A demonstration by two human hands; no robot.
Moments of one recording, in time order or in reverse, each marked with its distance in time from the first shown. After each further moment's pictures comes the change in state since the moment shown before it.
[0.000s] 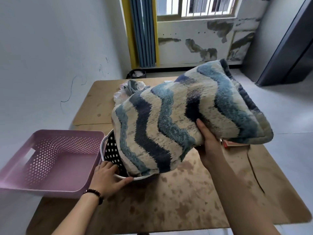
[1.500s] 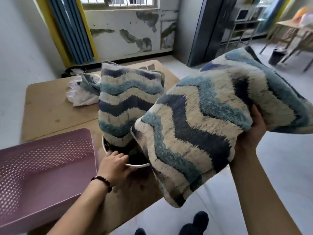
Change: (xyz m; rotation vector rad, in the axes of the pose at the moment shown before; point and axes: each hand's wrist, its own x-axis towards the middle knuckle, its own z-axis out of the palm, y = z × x) left_hand 0.010 -0.037 -0.002 0.024 0.014 0.705; right_hand -0.212 0.000 0.035 0.380 0.470 -0.744
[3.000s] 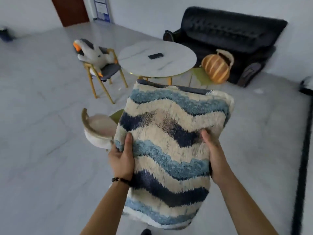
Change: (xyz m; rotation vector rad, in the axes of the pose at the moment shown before) left_hand -0.173 1.123 -0.073 -1.465 -0.940 0.538; right_hand -0.356 -0.625 -0.678 -0.371 1.347 -0.513
